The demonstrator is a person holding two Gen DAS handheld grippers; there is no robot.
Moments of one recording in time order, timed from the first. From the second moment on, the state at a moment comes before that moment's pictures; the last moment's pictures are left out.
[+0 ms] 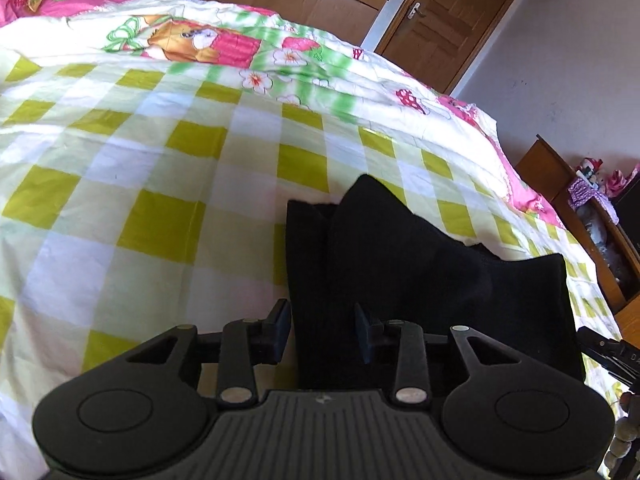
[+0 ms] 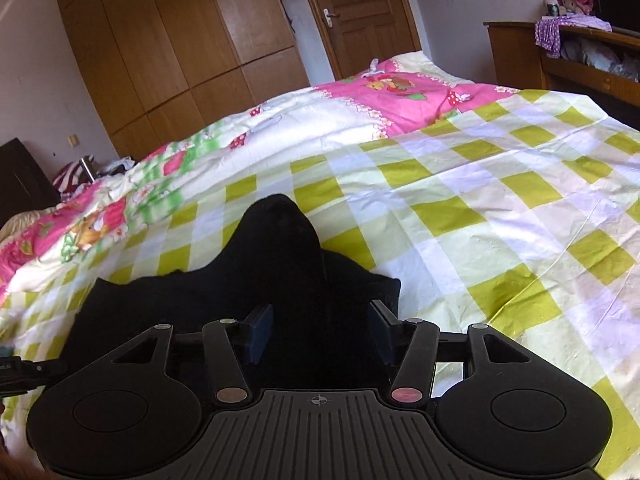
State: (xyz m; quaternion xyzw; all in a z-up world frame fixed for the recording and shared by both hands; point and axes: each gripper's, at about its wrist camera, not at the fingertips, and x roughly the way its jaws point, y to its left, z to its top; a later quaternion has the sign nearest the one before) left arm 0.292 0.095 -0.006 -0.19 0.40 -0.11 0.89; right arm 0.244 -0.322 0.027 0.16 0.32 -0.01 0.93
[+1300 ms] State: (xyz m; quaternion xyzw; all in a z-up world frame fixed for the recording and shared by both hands) left arm 0.230 0.068 -0.003 -0.10 0.36 -0.08 0.92; right arm 0.221 -0.303 0.036 0.10 0.30 -0.01 0.95
